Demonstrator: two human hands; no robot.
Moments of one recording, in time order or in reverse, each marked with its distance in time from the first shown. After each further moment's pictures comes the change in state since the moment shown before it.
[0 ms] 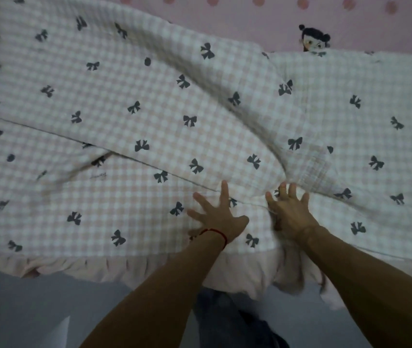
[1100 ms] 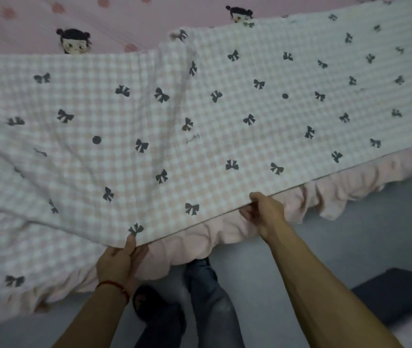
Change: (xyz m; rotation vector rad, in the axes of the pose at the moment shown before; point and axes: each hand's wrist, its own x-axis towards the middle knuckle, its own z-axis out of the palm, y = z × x) left_hand -0.043 -0.278 -0.091 -1.191 0.206 -0.012; right_hand -0.106 -0.169 0.030 2.292 0.473 0.905
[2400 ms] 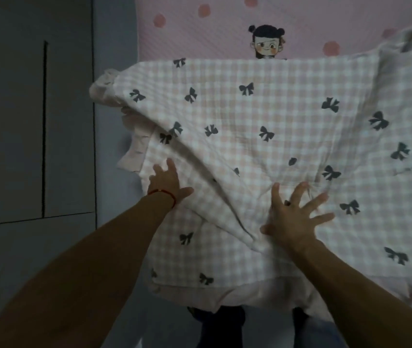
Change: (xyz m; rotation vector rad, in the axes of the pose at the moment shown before) left_hand 0.227 0.300 -0.159 1.725 0.027 0.242; right_hand -0.086 0.143 0.333 -1.893 -0.230 -0.518
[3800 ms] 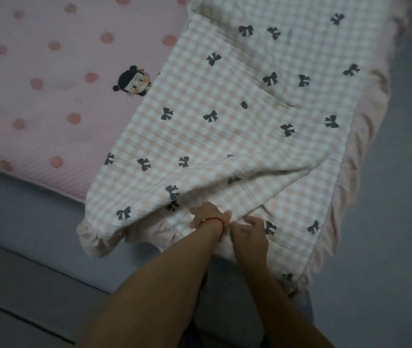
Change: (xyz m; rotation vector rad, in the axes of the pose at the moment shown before) left_hand 0.021 0.004 -0.043 0.466 -0.248 0.425; right_hand -0.064 -0.326 0.019 1.885 0.458 1.050
